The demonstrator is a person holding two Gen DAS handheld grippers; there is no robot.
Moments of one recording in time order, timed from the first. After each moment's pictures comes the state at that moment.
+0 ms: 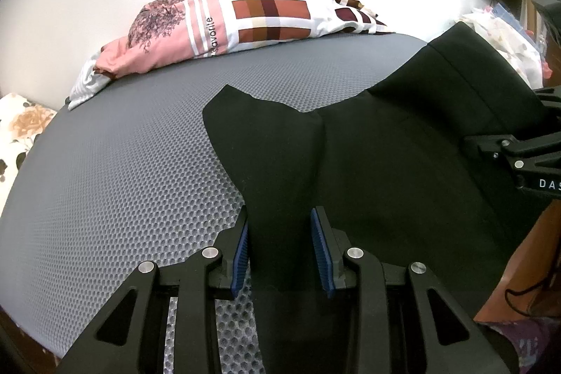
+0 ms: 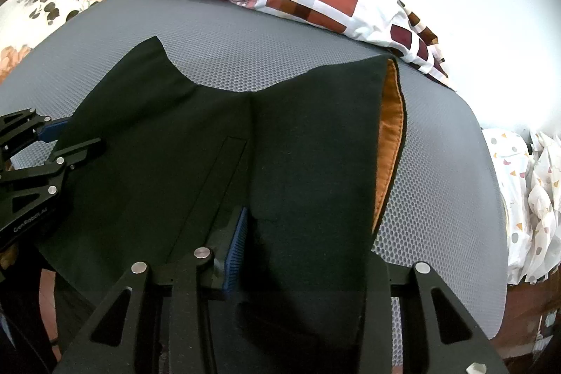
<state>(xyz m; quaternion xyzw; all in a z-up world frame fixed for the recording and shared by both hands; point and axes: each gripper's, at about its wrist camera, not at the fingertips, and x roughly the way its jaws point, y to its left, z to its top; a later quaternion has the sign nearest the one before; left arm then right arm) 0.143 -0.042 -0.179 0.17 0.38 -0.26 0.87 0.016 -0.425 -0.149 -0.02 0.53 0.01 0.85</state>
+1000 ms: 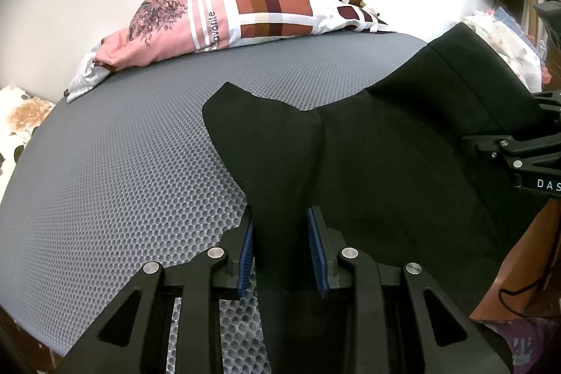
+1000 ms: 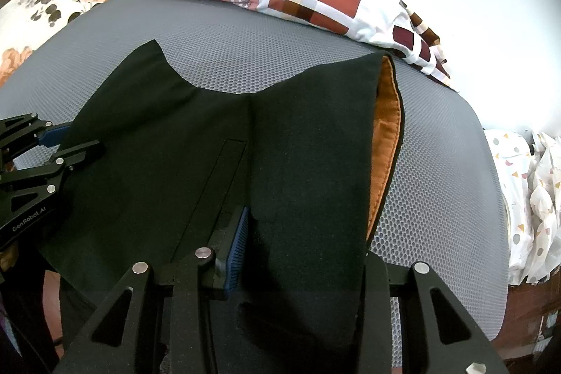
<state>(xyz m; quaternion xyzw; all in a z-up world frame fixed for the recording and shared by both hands) 0.164 -0.062 -0.169 0.16 0.40 -0.27 0.86 0.022 -0.425 -0.149 -0.02 0.53 0.02 0.85</state>
